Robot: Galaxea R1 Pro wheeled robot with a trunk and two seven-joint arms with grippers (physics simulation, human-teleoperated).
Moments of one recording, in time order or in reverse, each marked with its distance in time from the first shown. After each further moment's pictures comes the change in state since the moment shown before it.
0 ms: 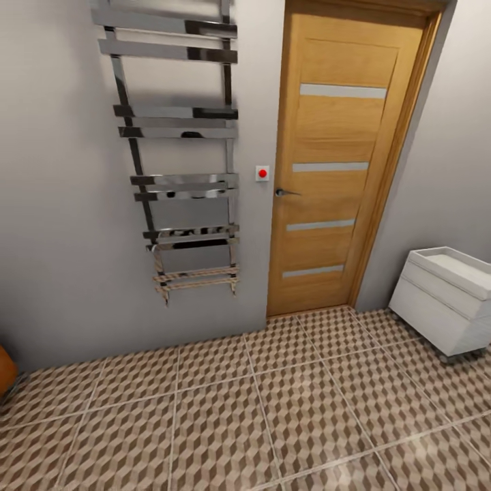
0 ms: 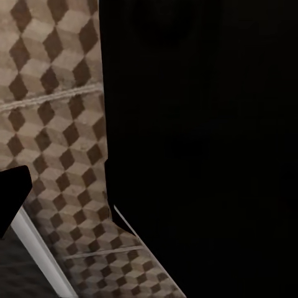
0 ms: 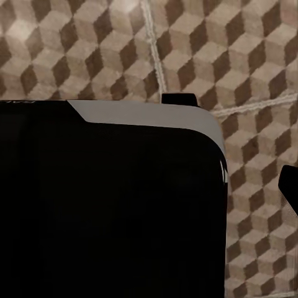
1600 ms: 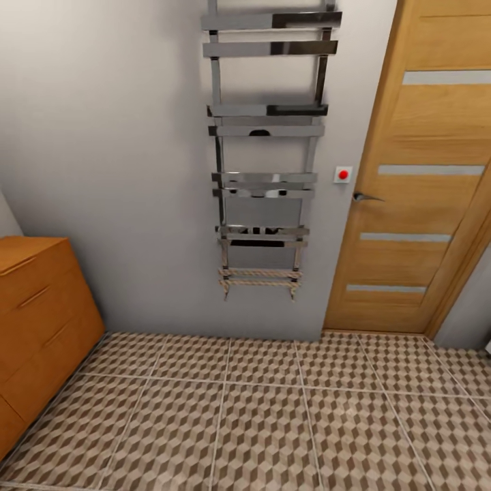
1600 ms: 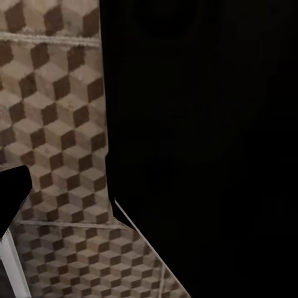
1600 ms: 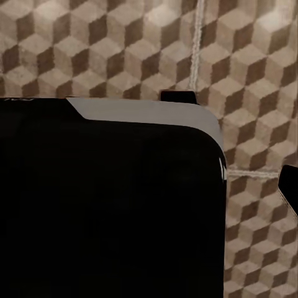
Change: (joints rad) left arm 0.000 0.000 0.001 0.004 0.001 0.003 0.001; right arm 0.000 -0.001 0.000 -0.002 -0.001 0.001 0.000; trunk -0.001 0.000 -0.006
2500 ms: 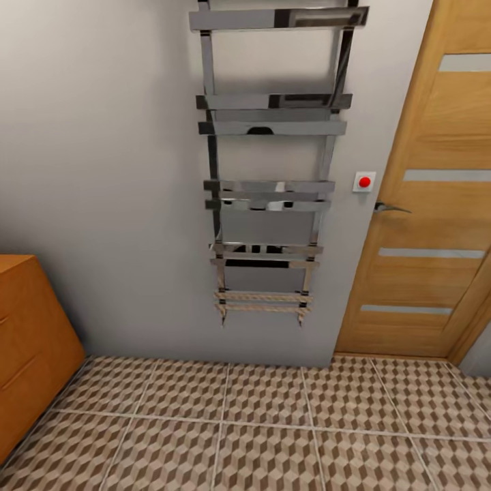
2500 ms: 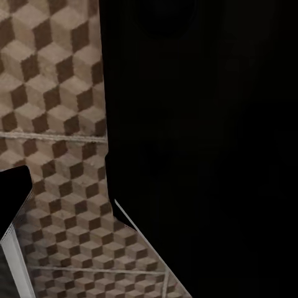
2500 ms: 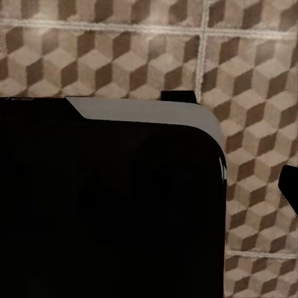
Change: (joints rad) left arm 0.000 0.000 -0.002 0.000 -0.001 0.000 0.000; right arm 0.000 0.000 0.000 0.001 -0.001 0.001 0.000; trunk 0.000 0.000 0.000
